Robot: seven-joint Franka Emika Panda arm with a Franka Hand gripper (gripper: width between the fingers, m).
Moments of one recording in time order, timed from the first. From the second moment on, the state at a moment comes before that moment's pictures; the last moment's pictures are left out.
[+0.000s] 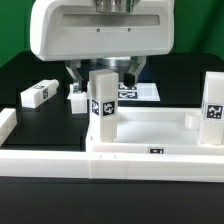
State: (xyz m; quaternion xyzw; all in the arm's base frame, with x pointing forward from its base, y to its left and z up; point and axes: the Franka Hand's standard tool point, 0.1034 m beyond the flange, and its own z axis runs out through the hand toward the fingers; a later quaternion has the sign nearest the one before) arm 0.606 -0.051 0.107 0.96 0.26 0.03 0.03
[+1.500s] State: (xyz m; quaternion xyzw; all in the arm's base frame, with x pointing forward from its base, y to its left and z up) arm 0.606 -0.052 0.106 1.00 0.04 0.04 0.01
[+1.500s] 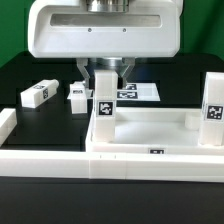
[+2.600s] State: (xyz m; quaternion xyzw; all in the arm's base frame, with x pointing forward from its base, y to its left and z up) arm 0.605 -0.053 0.106 0.93 -0.37 0.04 -0.02
